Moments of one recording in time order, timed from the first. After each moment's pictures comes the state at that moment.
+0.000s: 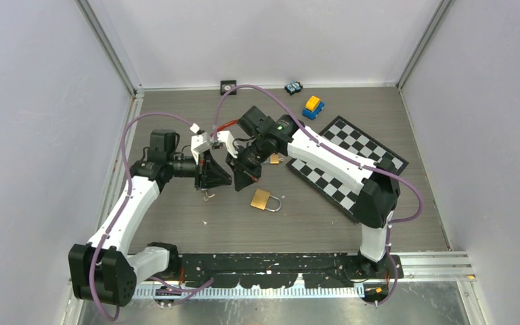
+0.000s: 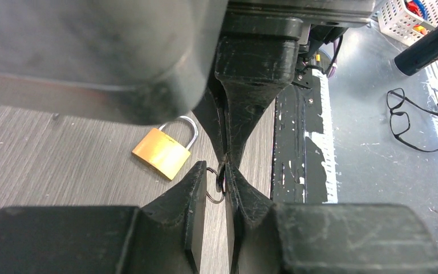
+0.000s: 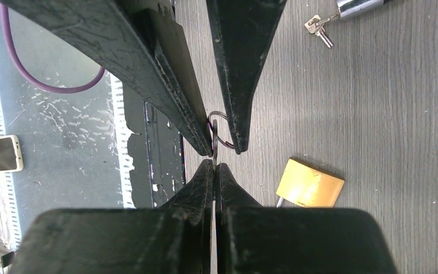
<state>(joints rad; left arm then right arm) -0.16 1.10 0.86 -0.52 1.25 0.42 0.89 1.87 1.81 -0.96 -0.68 -0.30</state>
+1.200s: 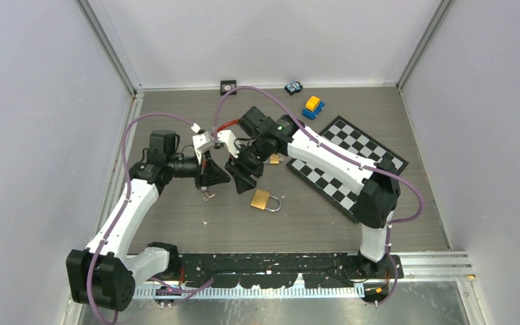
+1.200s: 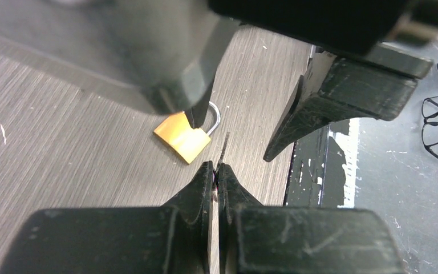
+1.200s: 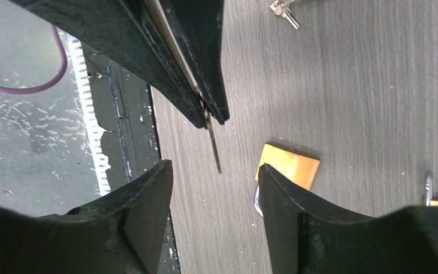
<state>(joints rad) -0.18 1.08 0.86 -0.52 1.11 0.36 0.89 1.87 1.81 -0.97 -0.57 -0.30</state>
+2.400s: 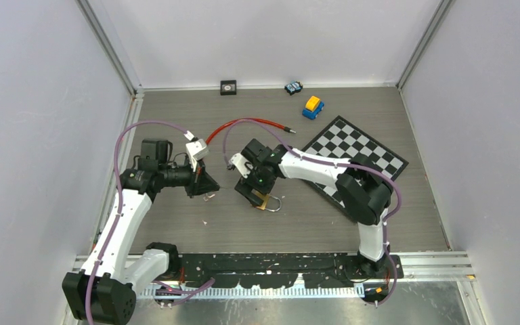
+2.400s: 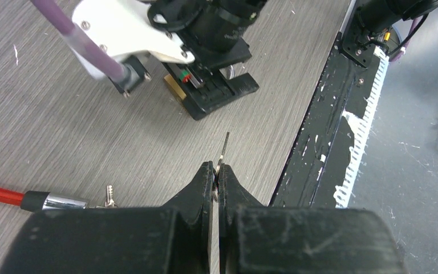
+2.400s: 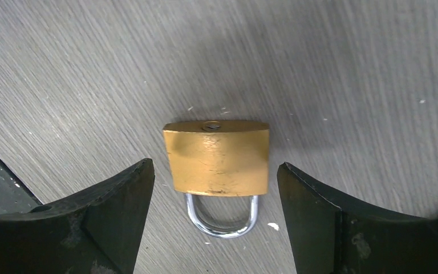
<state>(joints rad) -0.13 0.96 0.88 -0.78 0.94 0.42 0.87 1.93 1.40 -0.64 -0.20 -0.18</state>
